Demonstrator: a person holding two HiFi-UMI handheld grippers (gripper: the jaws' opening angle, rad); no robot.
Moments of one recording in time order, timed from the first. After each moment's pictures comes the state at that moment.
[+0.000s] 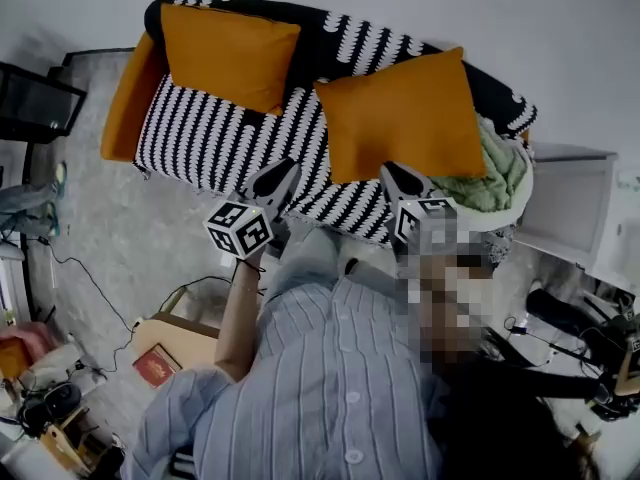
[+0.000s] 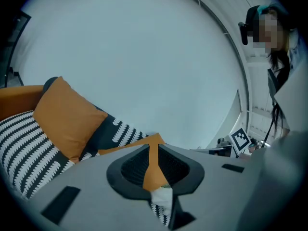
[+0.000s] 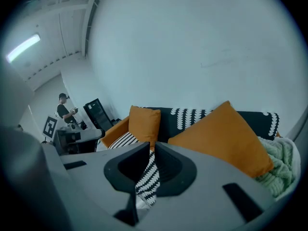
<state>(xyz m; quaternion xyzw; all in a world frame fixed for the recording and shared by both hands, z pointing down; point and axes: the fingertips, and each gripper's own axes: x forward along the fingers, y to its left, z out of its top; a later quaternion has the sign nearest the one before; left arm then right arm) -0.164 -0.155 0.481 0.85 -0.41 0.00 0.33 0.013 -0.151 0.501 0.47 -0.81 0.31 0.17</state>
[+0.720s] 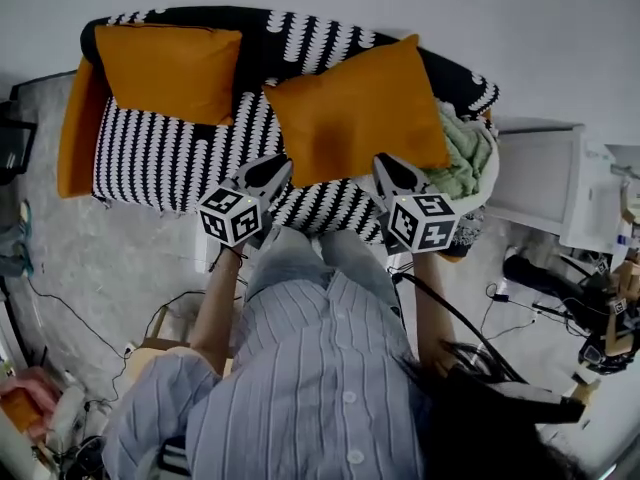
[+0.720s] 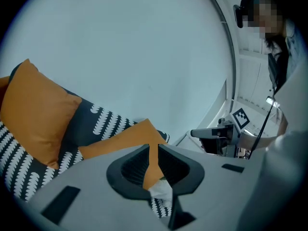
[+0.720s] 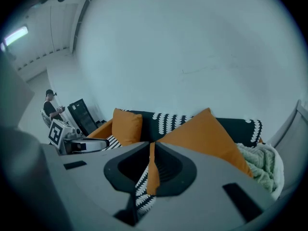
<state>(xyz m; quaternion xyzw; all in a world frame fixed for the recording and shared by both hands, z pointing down) -0.092 -0.211 0.530 0.90 -0.29 0.06 0.33 0.077 -0.191 0.498 0.55 -0.76 0.30 0.18</state>
